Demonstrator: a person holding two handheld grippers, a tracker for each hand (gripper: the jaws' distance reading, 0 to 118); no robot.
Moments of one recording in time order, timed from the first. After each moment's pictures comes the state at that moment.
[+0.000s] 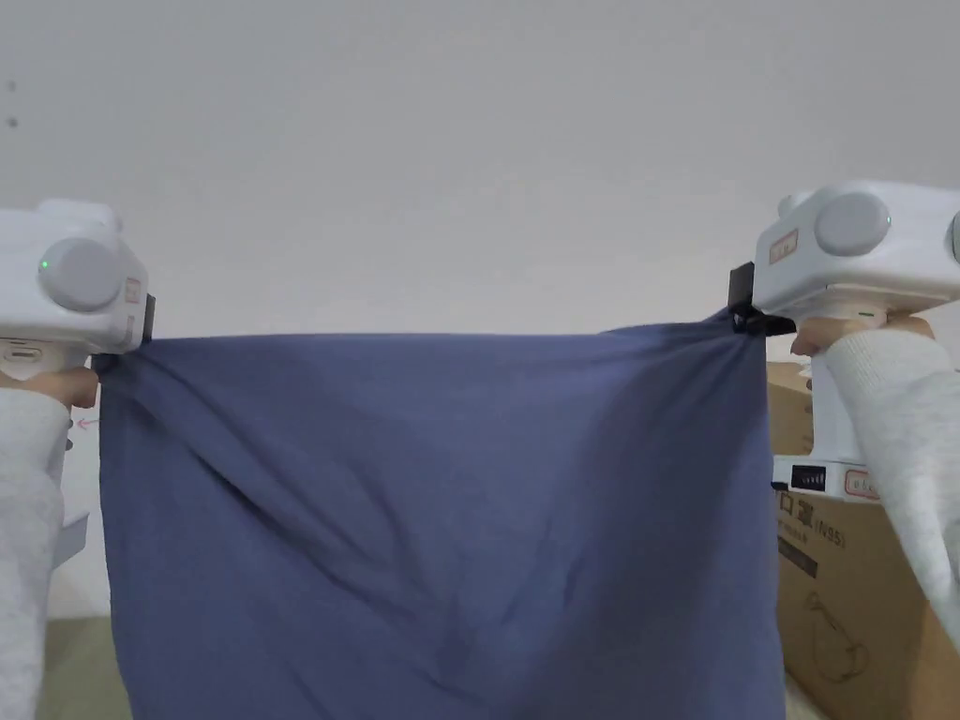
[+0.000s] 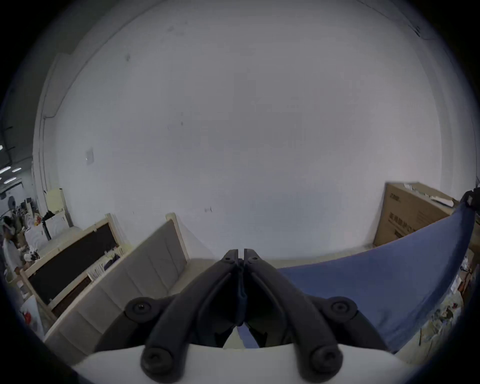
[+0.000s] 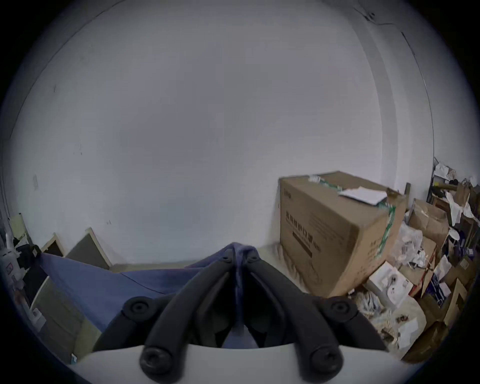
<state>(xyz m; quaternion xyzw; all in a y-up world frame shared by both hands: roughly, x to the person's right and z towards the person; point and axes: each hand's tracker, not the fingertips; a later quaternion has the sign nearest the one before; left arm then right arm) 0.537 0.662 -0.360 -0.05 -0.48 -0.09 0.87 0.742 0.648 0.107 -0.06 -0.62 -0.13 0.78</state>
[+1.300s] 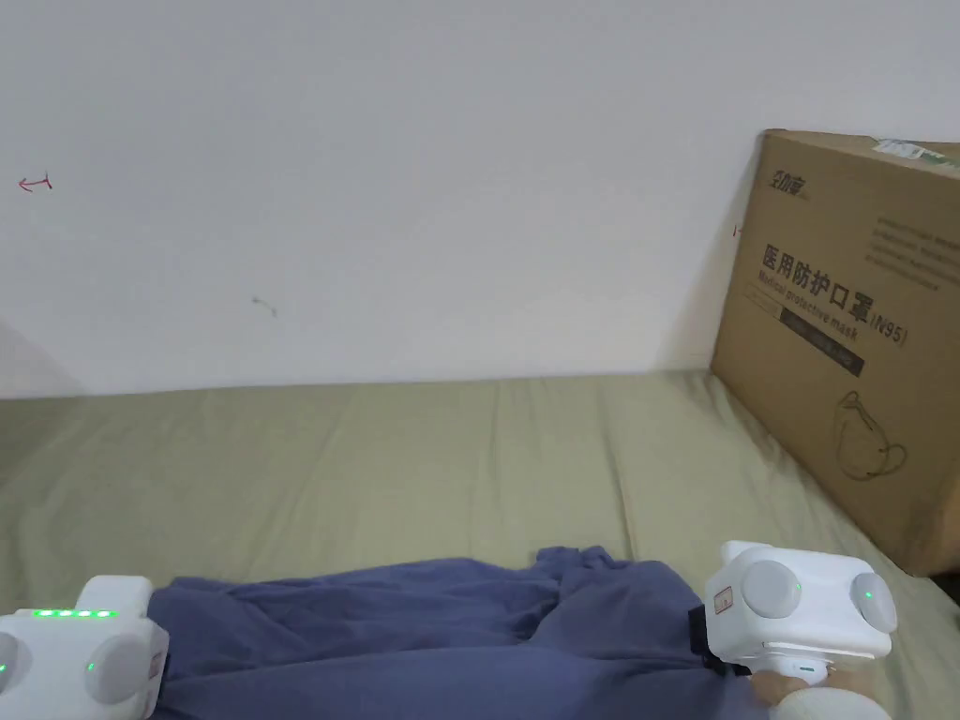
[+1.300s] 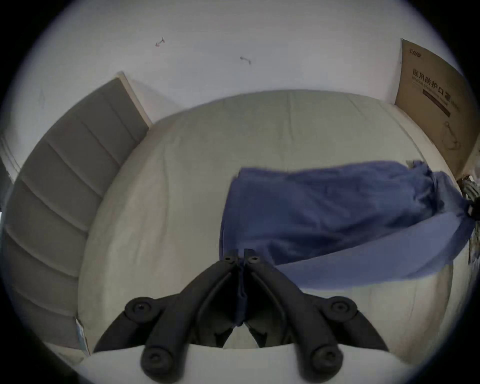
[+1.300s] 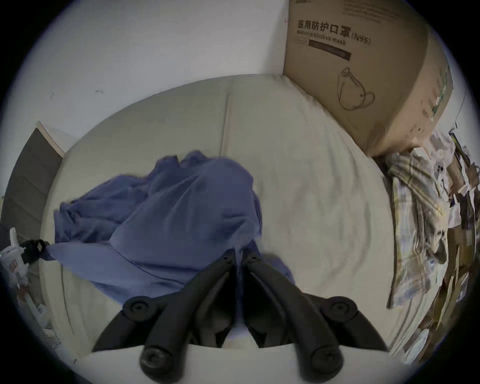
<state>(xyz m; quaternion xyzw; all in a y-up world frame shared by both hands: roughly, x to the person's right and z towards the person) 0.610 0.208 -0.404 -0.33 -0.45 -0.32 0.77 0.789 0.168 0.095 -0.36 -0.55 -0.35 0.67</state>
